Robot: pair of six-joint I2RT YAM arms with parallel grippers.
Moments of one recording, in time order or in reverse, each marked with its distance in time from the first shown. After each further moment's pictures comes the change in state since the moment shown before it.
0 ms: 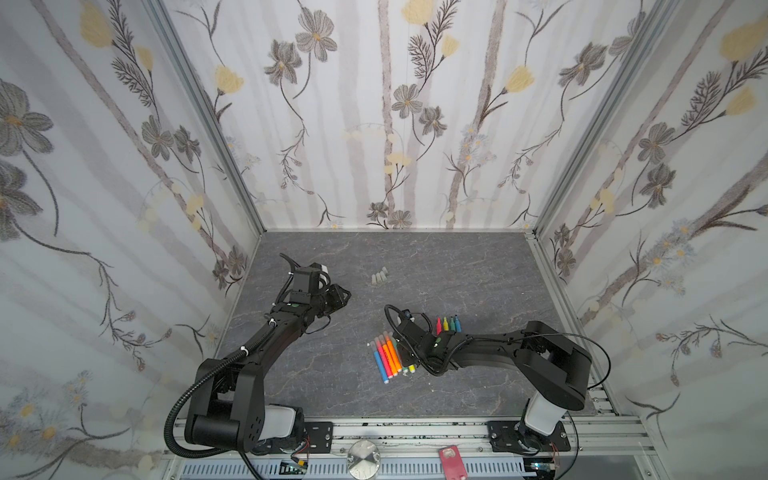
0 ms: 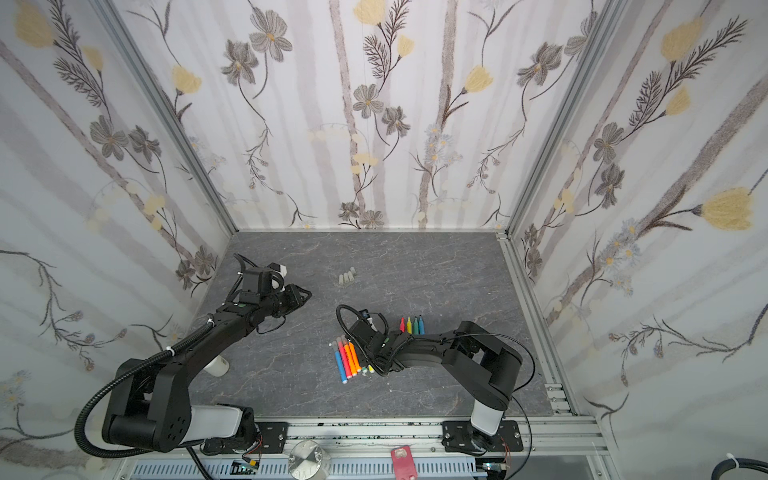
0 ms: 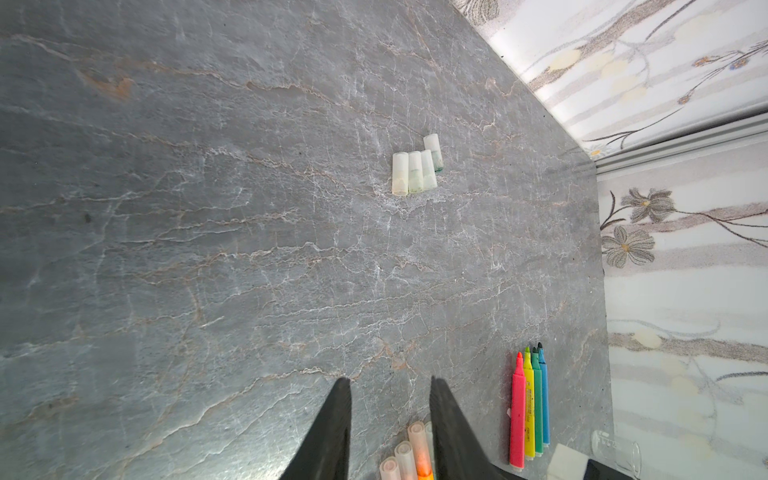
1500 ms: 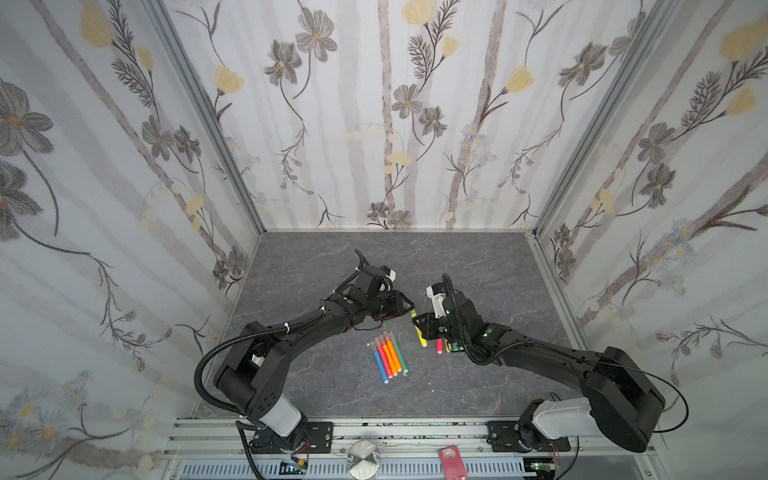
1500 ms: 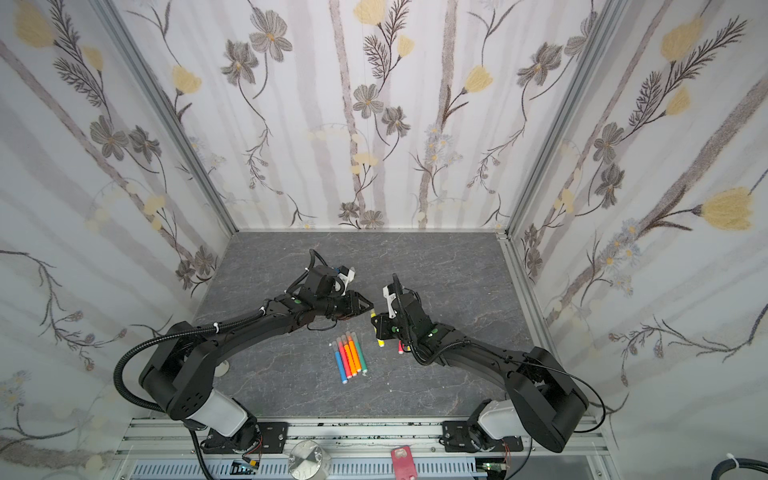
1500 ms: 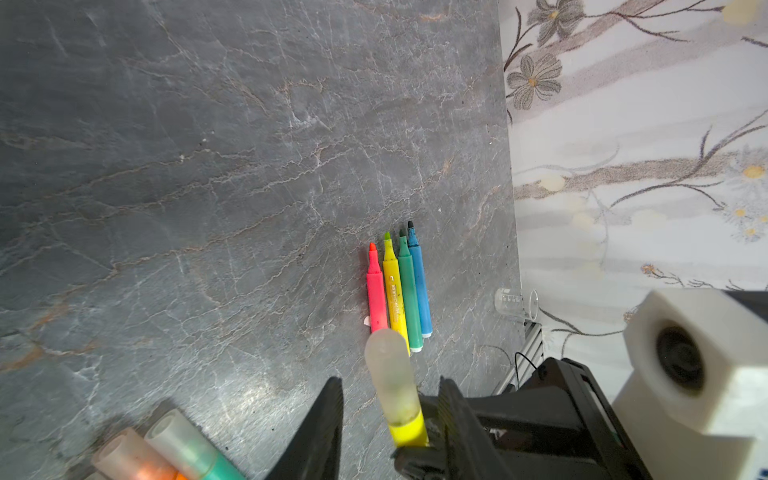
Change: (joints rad) left arm -0.464 0.237 0.202 0.074 0.084 -0.179; right arm -0.275 -0.373 -0.177 0.242 -0.370 0.035
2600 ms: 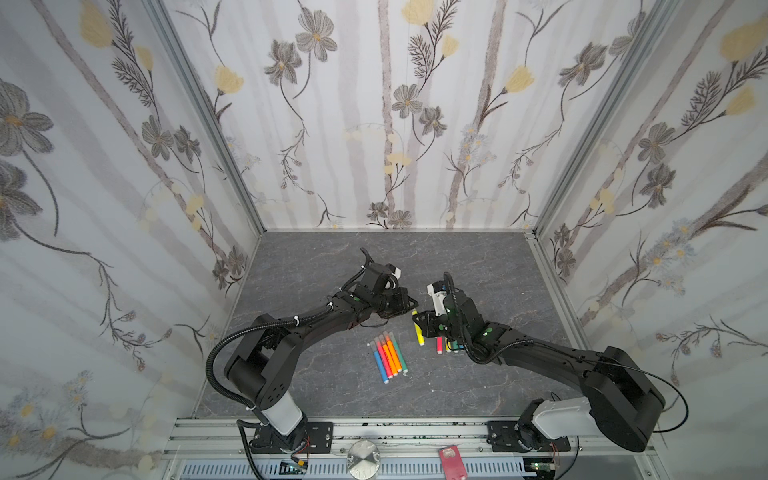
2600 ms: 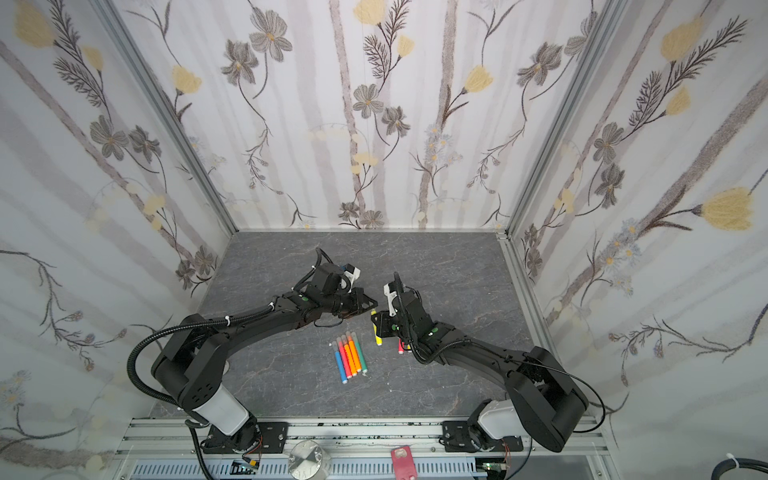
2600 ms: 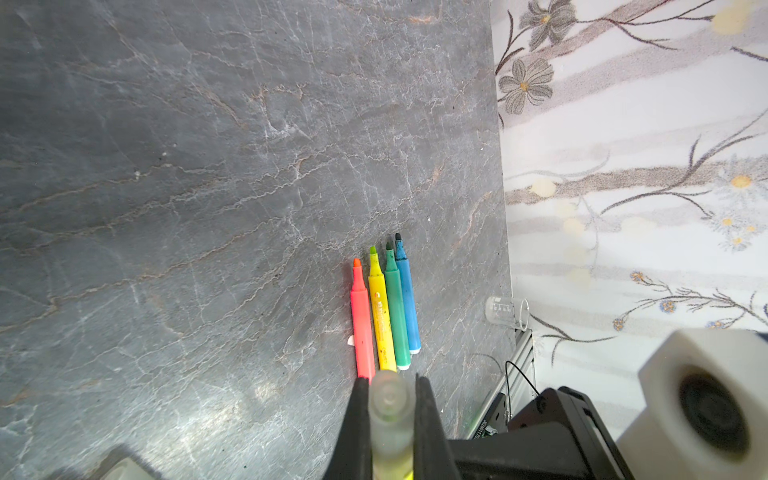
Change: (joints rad) left arm -0.008 0.060 0.045 0.045 0.003 -0.035; right arm -0.006 0.002 -0.002 0.020 0.000 0.018
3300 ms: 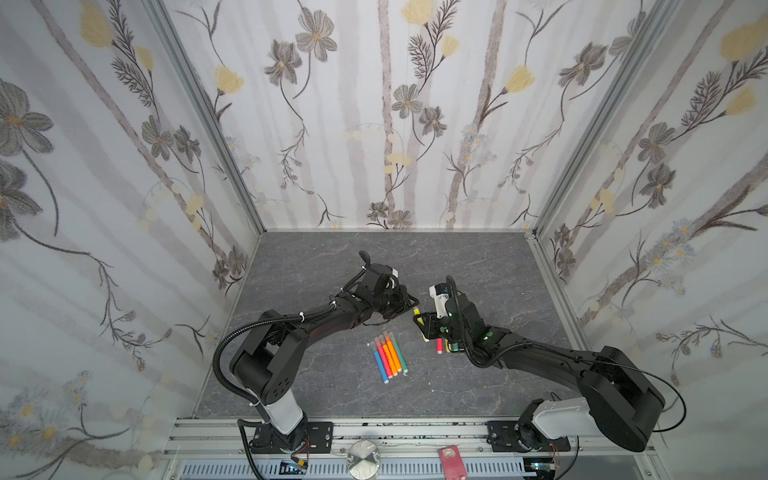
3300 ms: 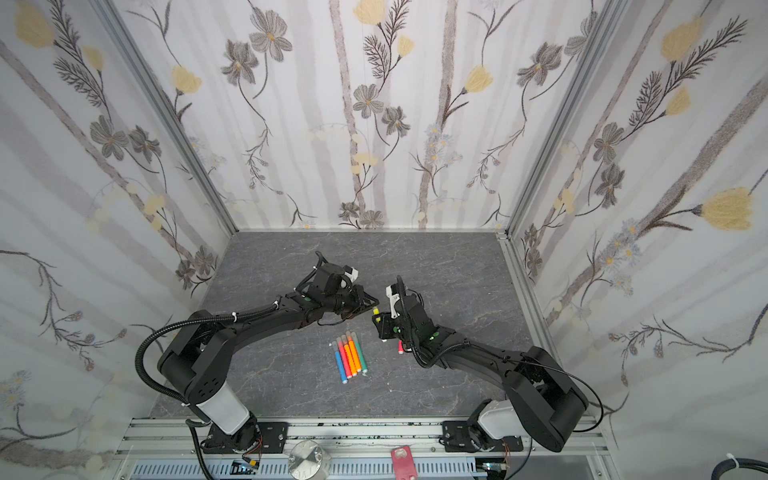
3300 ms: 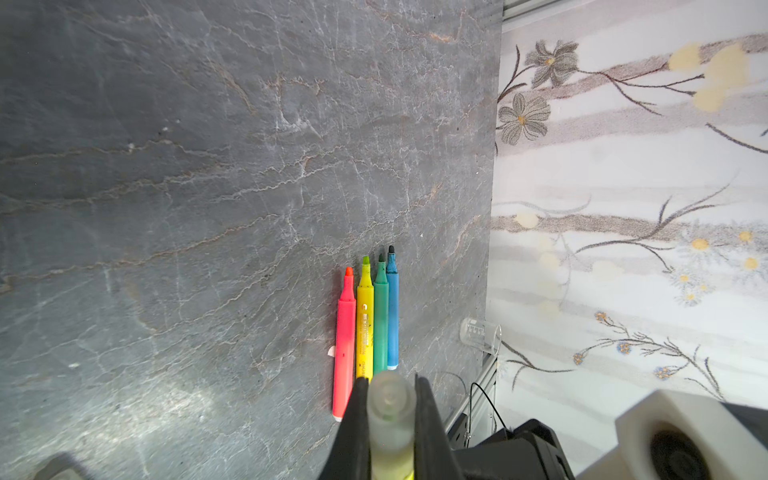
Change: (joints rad) left arm 0.002 0.038 -0.008 0.078 0.010 -0.186; right arm -0.001 0.007 -0.051 0.083 0.022 -0.002
